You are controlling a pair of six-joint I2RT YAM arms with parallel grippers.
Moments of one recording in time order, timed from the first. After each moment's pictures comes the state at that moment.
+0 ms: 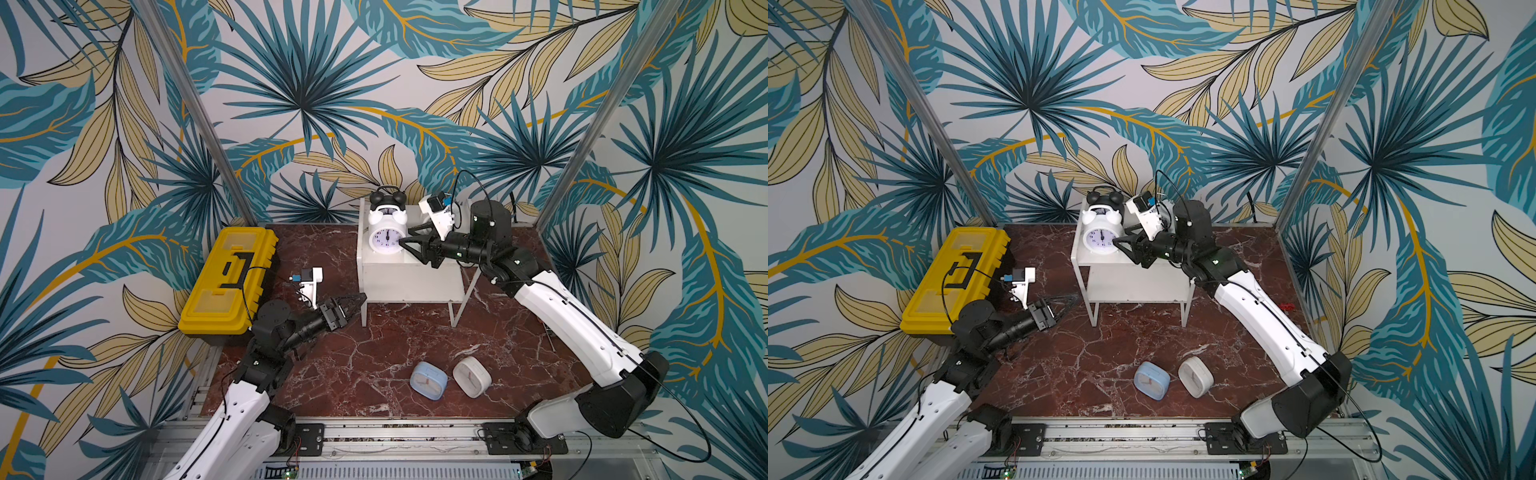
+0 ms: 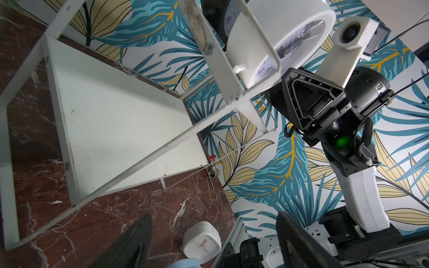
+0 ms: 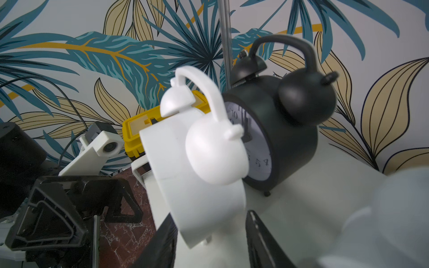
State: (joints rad) left arm -0.31 0.71 0.54 0.13 0.63 -0.95; right arm 0.53 1.47 1.54 -0.34 -0.48 0.00
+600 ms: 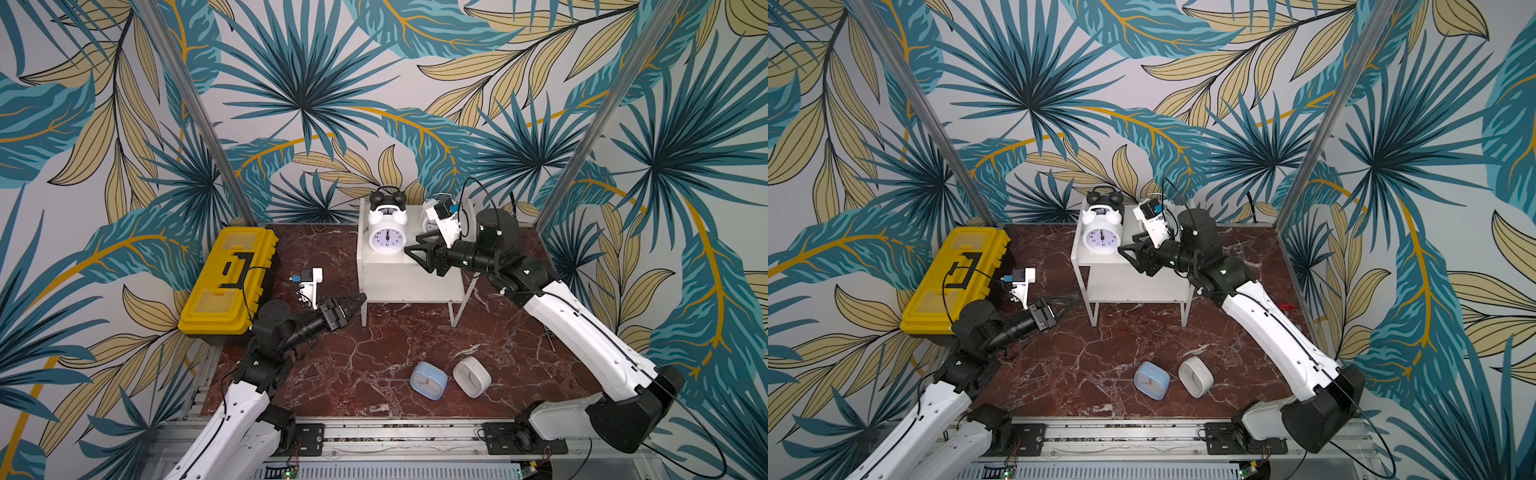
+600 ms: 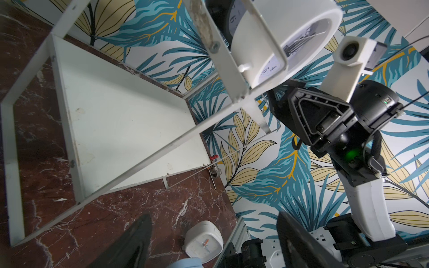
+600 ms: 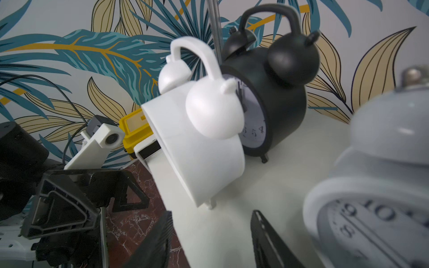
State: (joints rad) left arm -0.31 0.70 0.54 0.09 0.59 -0.93; right arm 0.56 1.35 1.45 -0.41 -0.38 0.06
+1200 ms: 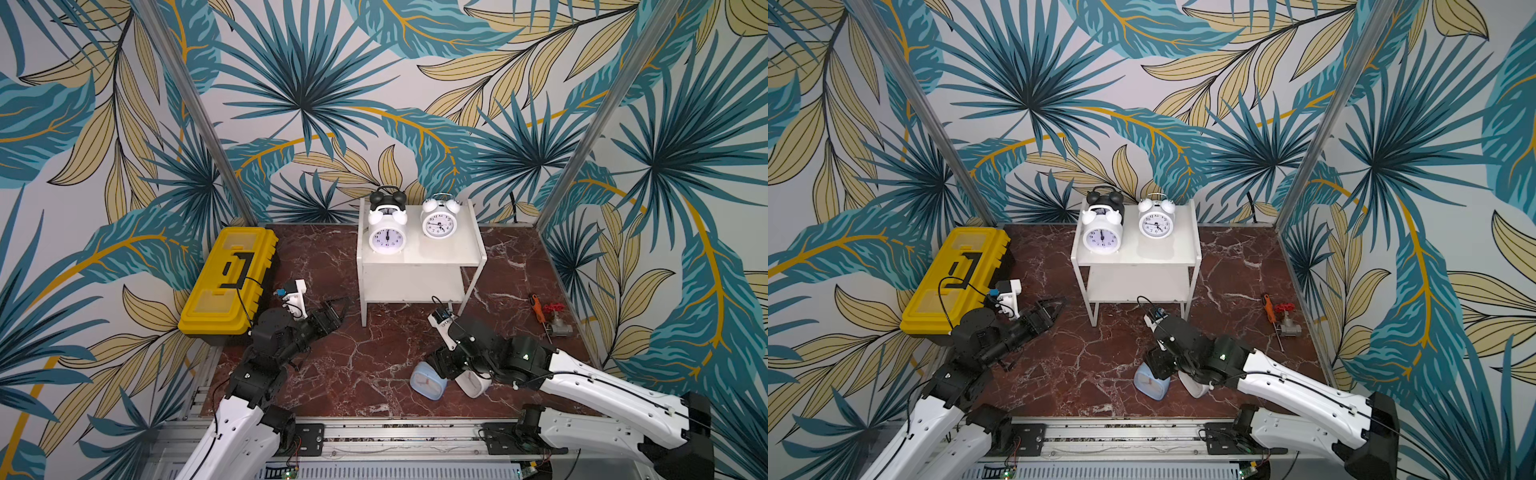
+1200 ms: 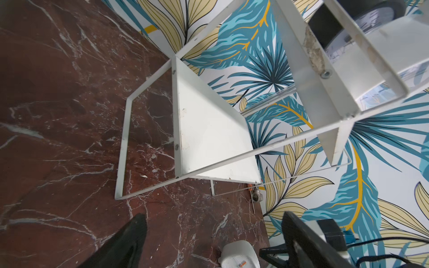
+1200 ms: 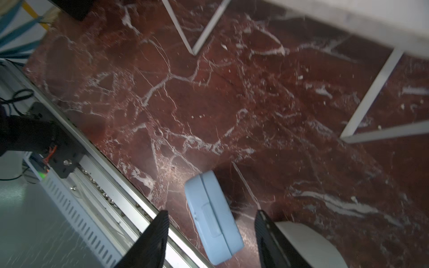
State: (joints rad) left arm -0.30 0.59 0.53 -0.20 0.31 -0.93; right arm 0.99 1.02 0.84 -0.76 0.11 0.48
